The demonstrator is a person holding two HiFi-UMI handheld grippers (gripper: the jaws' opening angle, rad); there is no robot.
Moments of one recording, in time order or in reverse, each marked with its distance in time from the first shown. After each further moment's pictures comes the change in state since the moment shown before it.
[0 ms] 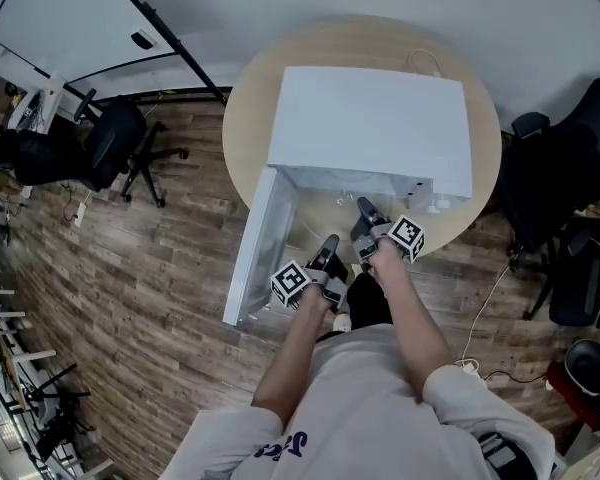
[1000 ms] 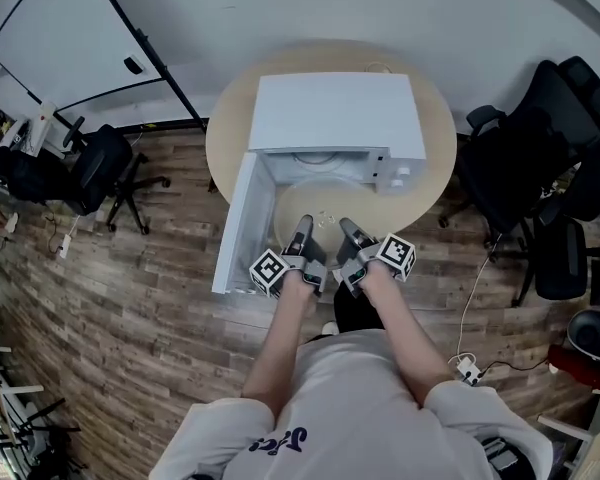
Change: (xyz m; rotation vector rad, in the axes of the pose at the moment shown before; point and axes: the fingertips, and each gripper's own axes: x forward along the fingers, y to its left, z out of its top) left arm -0.045 -0.068 -0.010 0.050 -0.031 -0.219; right arm -0.132 0.060 -0.077 -0.102 0.016 0.081
